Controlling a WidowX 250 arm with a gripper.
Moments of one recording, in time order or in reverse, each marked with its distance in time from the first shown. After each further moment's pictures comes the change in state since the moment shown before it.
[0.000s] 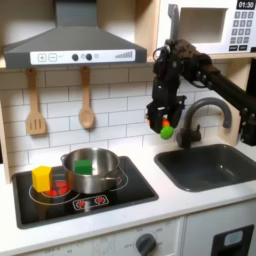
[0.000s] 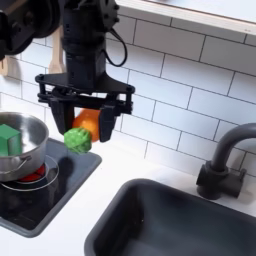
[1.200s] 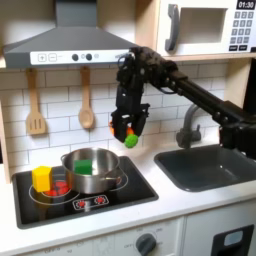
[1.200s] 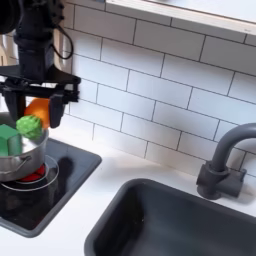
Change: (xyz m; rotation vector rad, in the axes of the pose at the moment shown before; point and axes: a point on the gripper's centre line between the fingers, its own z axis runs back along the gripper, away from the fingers) arm 0.029 0.072 -0.015 0.084 0.002 0.127
